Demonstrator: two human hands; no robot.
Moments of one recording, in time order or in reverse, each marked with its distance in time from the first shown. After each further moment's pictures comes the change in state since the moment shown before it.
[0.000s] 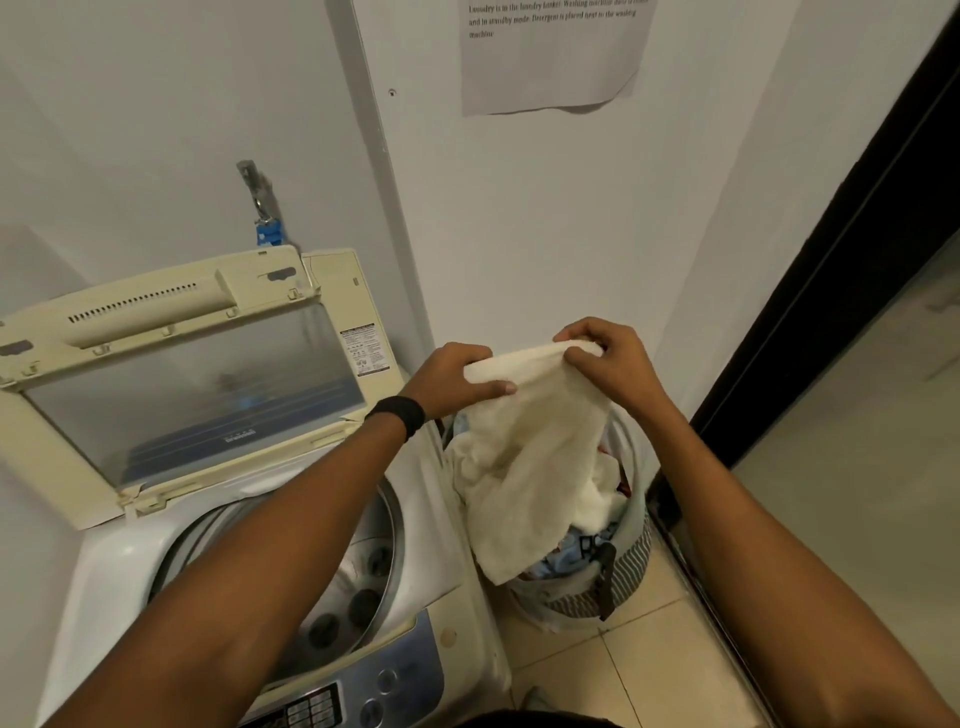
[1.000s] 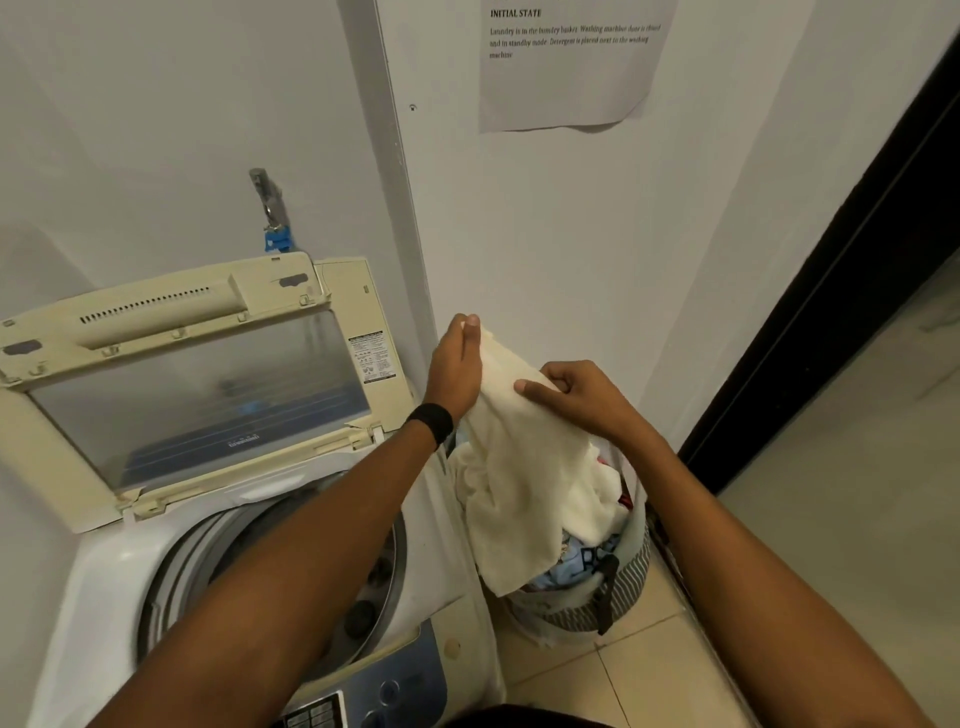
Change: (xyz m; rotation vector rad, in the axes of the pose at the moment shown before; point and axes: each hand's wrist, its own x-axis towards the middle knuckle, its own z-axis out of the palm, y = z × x) left_hand 0.007 0.026 0.015 -0.322 0.509 -0.168; right_hand -0.014 -0.017 0.034 -0.124 -0.251 0.001
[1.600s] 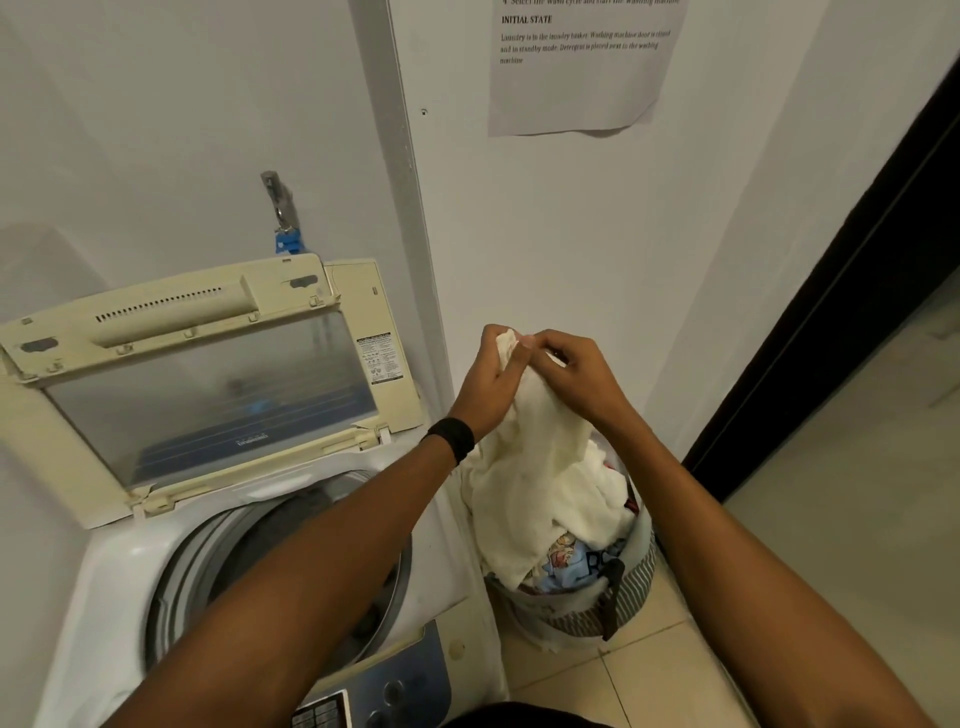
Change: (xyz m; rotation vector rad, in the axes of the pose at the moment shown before) left_hand -0.019 0.007 0.015 -0.107 -0.217 0.040; right_hand 0.018 -0.022 0.009 0.114 0.168 -0.174
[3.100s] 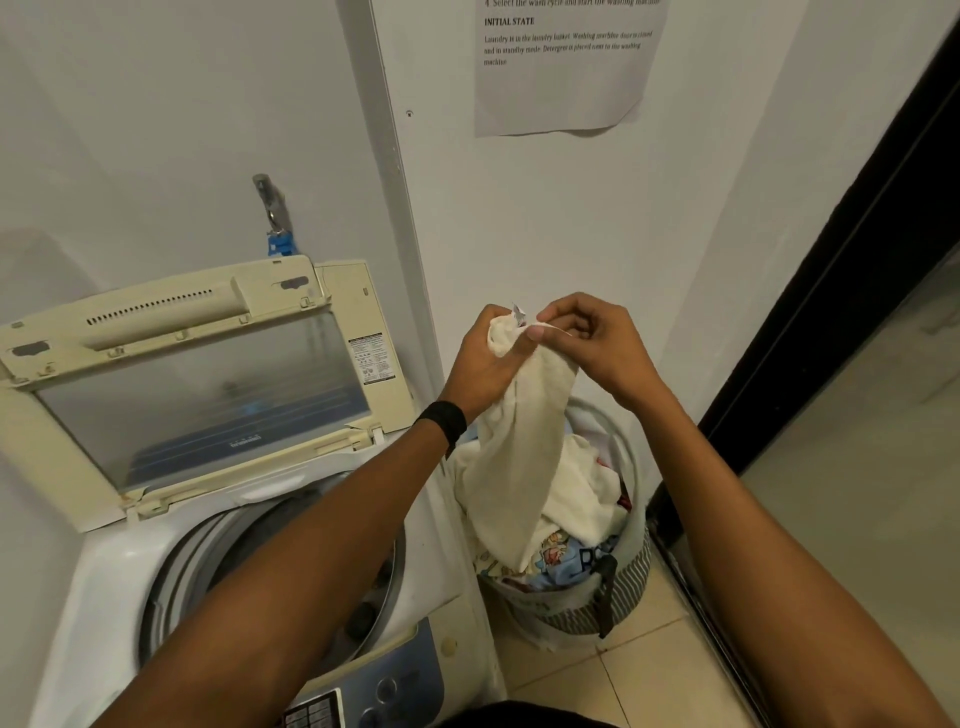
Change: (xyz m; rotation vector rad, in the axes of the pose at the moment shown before) left_hand 0.007 0.027 -0.001 -0.078 -0.017 0.059; right_hand -0.001 -0.027 -0.048 0.177 0.055 0.052
